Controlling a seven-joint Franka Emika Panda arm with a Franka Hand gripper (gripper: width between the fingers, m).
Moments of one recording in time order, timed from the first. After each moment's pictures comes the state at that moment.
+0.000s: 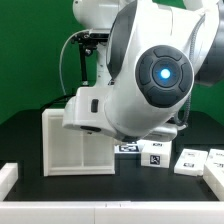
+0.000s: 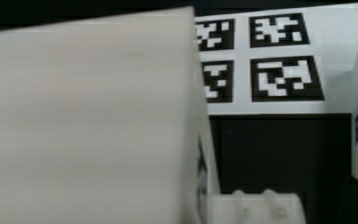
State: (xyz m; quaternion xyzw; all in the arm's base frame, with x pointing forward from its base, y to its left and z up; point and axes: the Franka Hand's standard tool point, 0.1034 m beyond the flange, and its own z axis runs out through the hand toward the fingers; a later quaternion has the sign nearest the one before) arm 0.468 -0.029 0.065 0.86 -0.01 -0.50 0.09
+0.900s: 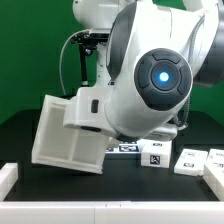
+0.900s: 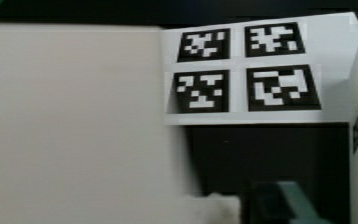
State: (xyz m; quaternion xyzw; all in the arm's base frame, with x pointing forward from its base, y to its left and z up) arm 0.467 -0.028 0.065 0.86 -0.01 -0.50 0.09
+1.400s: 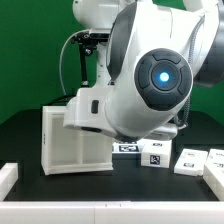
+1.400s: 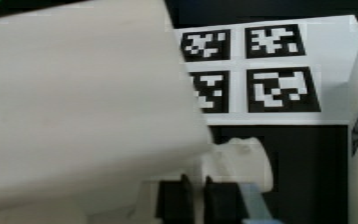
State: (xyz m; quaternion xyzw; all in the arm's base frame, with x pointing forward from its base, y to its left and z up) arm 0.466 -0.028 0.065 0.86 0.00 -0.50 0.09
